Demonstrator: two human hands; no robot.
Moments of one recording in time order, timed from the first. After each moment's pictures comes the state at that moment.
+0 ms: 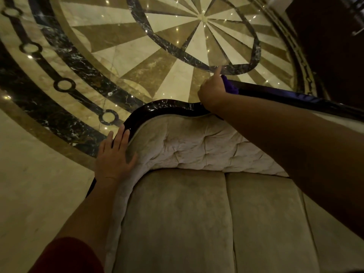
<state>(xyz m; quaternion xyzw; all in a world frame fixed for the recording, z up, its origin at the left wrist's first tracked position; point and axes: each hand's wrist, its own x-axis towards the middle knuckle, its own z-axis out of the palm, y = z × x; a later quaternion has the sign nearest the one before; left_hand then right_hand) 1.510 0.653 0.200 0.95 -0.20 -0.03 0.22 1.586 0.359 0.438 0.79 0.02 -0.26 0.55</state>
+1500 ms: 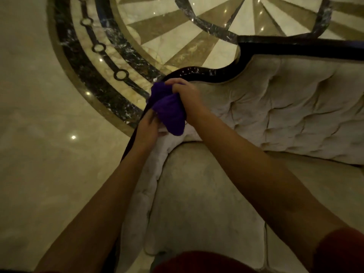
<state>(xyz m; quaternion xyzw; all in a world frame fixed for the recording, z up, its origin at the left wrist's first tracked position) 1.392 0.627 0.372 0.72 0.06 -0.17 0.67 1.436 0.482 0.413 0.61 -0.19 -0.07 -0.76</state>
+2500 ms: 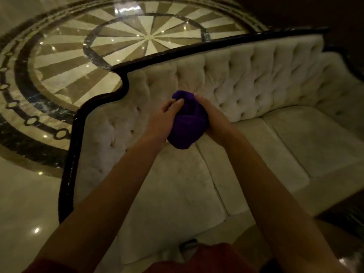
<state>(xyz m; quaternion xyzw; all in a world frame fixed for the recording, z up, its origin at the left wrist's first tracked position) 1.104 0.405 0.547 0.64 -0.16 -0.30 0.69 1.004 0.280 0.549 0.64 -0.20 0.13 -0.73</state>
